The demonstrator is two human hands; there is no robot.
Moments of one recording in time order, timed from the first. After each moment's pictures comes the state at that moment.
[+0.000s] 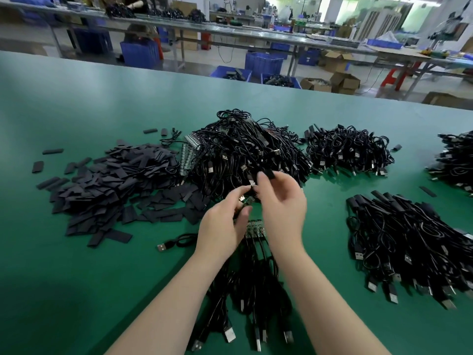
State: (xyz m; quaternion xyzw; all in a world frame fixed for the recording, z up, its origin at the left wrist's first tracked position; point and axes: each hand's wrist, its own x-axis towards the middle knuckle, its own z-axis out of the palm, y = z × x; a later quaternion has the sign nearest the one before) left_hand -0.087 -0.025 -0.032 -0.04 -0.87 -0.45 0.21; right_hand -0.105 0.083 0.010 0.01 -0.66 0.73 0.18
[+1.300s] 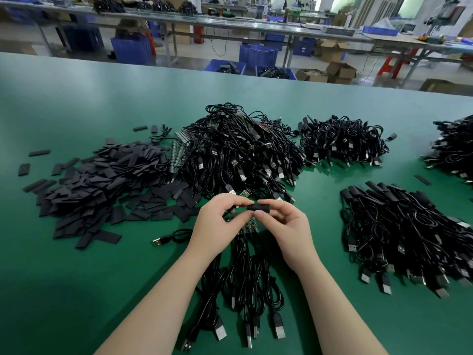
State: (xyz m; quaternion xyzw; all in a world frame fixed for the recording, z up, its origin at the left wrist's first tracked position) left_hand -0.093 -0.022 -0.036 -0.12 -0.82 -0.53 0.18; right_hand -0.096 0.142 -0.035 0.08 -0.69 0.72 0.02
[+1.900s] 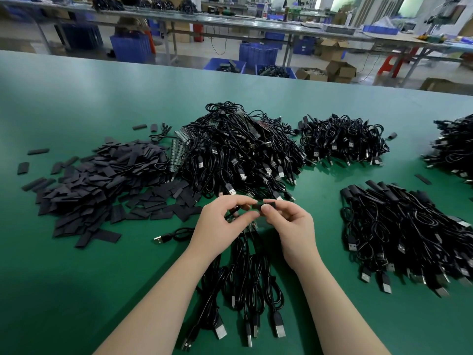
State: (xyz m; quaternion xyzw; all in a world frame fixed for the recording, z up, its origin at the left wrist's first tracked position) left_hand -0.092 -0.019 -0.037 -0.13 -0.81 -0.55 0.16; right_hand -0.097 0.142 -0.037 0.03 -0.65 0.76 0.04
